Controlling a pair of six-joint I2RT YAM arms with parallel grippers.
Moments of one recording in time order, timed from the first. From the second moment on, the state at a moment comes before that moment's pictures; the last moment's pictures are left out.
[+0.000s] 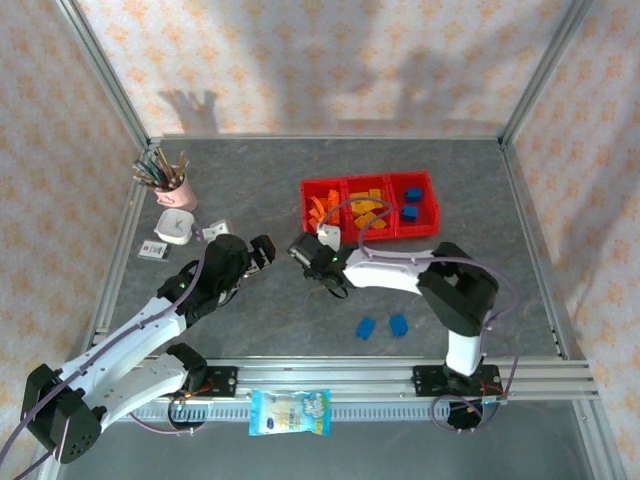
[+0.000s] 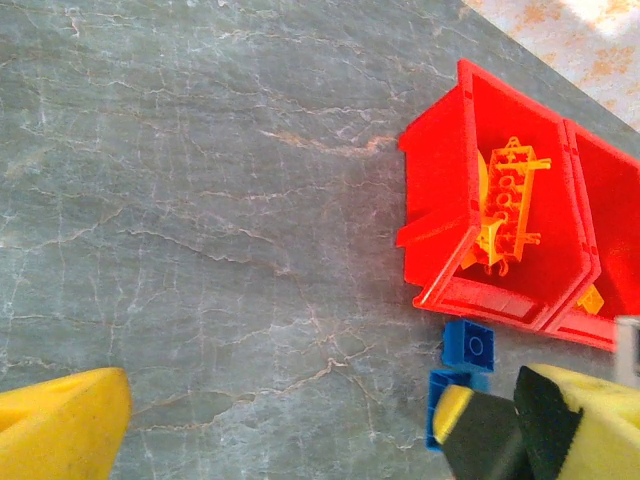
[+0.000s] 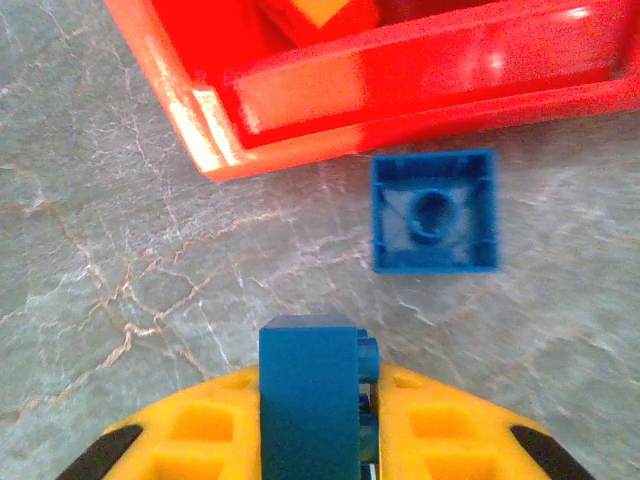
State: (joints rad) left arm -0.55 0.90 0.61 -0.41 -0.31 -0.88; right arm 0.98 1.80 1.13 -0.39 0.36 0.95
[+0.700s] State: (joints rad) left arm -0.59 1.17 0.78 -0.22 -0.13 -0.85; right arm 0.36 1.55 1.09 -0.40 0.34 0.66
